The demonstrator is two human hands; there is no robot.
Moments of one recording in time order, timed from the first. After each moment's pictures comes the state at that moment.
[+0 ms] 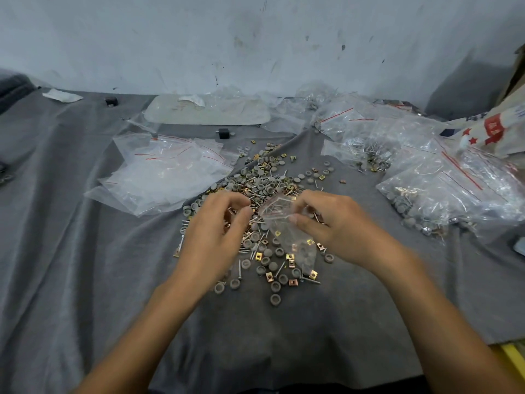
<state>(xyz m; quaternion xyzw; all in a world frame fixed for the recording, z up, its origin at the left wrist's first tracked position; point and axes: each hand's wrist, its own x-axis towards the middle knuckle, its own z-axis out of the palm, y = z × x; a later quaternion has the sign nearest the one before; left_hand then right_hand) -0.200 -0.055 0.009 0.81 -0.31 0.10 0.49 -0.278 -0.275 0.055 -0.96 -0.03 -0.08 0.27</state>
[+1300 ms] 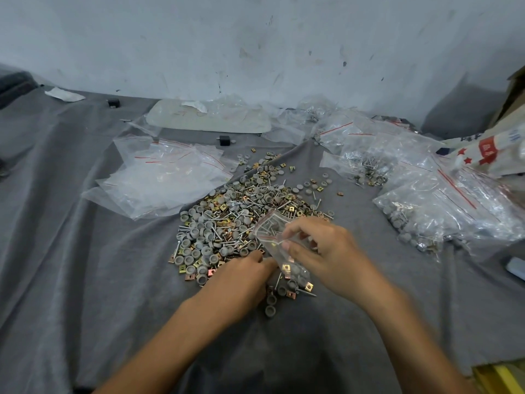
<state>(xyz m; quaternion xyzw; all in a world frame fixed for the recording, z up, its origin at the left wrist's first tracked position) -0.217 -0.086 -0.029 0.89 -0.44 -0.06 0.06 -0.291 -0.261 0.033 -0.94 -0.03 -0.12 0.32</state>
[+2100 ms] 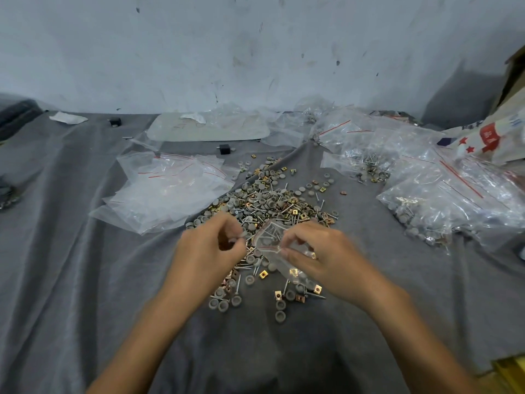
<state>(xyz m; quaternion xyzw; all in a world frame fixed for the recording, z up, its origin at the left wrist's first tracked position) -0.190 -0.042 0.015 0.87 -0.26 0.06 0.42 -0.291 -0.253 0.036 -0.95 -0.03 -0.08 0.31</state>
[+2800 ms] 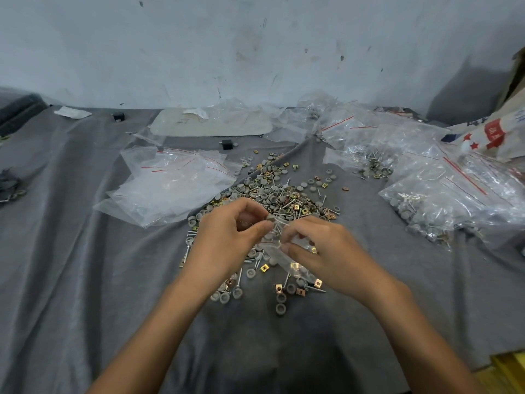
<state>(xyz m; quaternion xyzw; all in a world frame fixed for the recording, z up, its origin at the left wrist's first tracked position) -0.198 -0.070 0.033 0.78 -0.25 -0.05 0.57 -0.291 -0.253 0.034 -0.95 -0.04 -0.10 0.29</state>
